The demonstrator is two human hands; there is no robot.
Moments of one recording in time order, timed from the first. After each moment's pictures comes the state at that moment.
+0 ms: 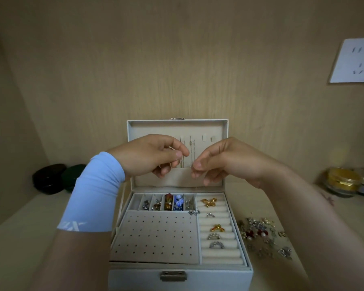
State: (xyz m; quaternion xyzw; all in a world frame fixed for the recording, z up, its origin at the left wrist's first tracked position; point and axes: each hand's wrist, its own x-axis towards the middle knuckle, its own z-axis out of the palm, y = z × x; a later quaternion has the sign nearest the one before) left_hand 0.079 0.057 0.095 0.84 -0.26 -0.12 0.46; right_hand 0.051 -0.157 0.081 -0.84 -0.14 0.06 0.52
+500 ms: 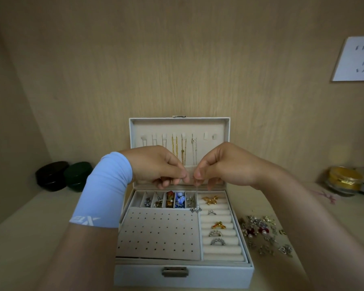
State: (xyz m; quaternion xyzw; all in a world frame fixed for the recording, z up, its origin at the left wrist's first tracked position) left_hand 0.076 0.051 0.089 0.88 -0.22 -0.21 0.37; right_hand 0.056 -0.153 0.069 -0.88 -0.16 0.06 0.44
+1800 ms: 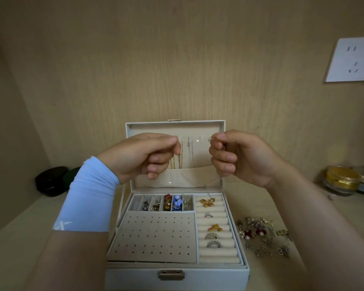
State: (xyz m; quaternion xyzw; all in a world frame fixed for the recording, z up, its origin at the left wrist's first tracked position) left_hand 0.079 0.065 0.095 0.71 -0.29 -0.20 0.61; right_hand 0.059 -0.180 0.076 -0.63 -0.22 0.12 0.74
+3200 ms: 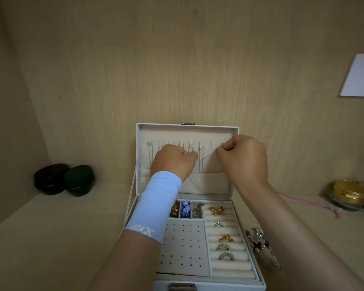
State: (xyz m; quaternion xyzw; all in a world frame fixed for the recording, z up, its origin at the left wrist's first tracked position) left_hand 0.116 0.010 0.049 0.87 -0.03 0.13 0.48; right_hand 0.096 -0.141 0.051 -0.86 0.08 -0.38 0.34
